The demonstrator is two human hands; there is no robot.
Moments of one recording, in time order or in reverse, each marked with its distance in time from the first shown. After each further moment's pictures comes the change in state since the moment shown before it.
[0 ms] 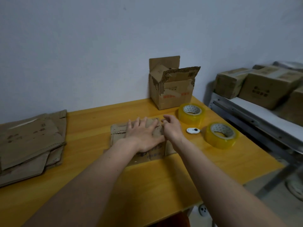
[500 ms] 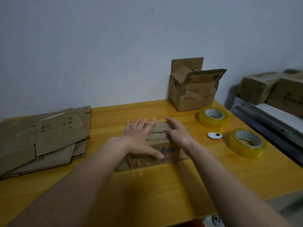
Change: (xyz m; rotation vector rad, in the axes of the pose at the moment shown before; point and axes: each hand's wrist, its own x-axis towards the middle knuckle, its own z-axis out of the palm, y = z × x) left_hand -0.031 -0.077 -0.001 -0.014 -0.038 0.017; right_hand -0.016 -0.012 0.028 -0.079 -0.314 -0.123
